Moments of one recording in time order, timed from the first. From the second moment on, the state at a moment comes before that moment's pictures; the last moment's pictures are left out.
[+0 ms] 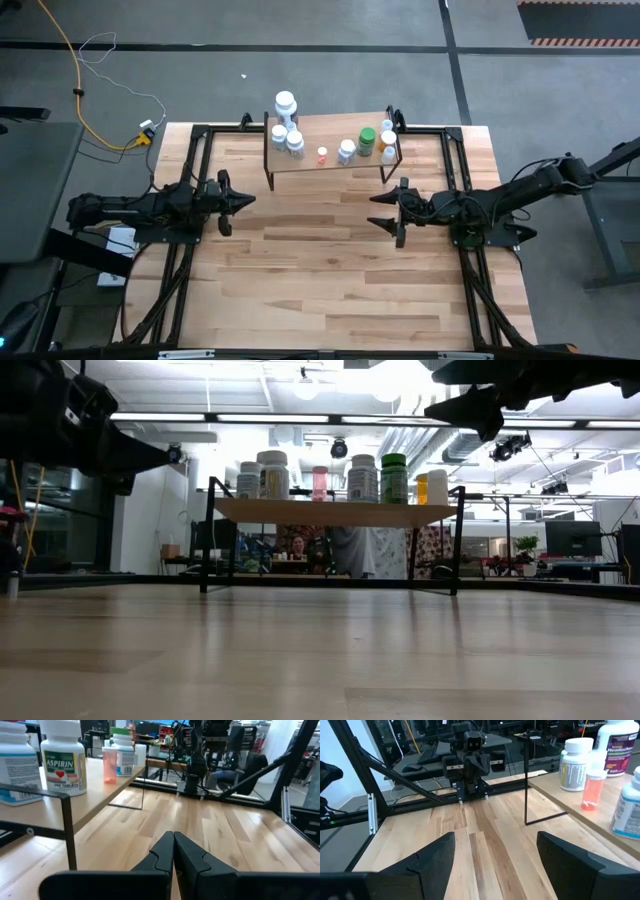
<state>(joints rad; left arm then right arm) 0.14 0.11 0.01 0.03 -0.14 -0.12 0.25 0.94 0.46 0.33 0.36 0.19</state>
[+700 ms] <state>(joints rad) 0.16 0.11 0.01 0.03 -0.16 -0.15 0.29 0.67 0.31 0.15 0.36 0.18</state>
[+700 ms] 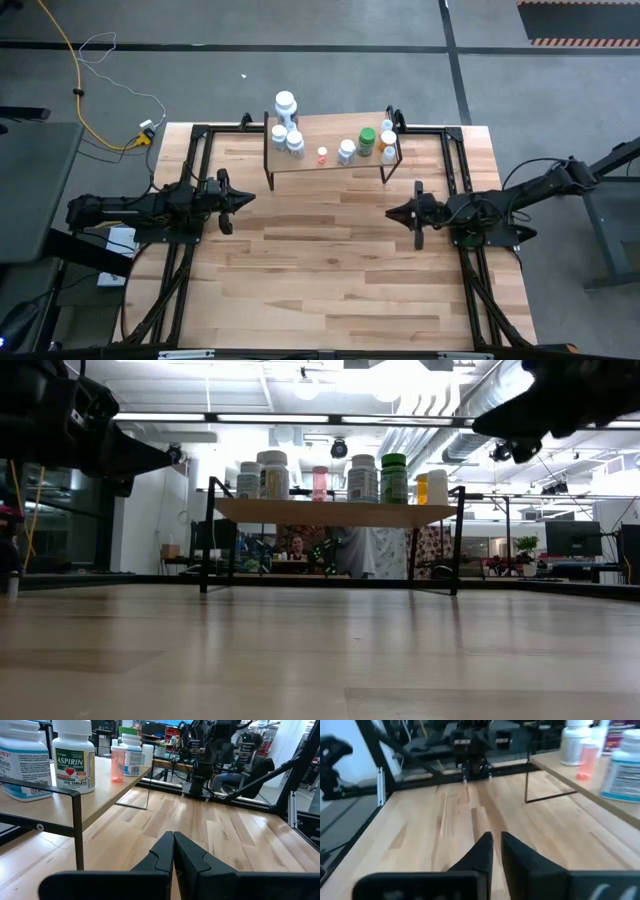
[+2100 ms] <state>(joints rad) 0.16 0.11 0.01 0.03 -0.16 -0.15 0.02 0.00 0.01 0.11 0.08 0.10</state>
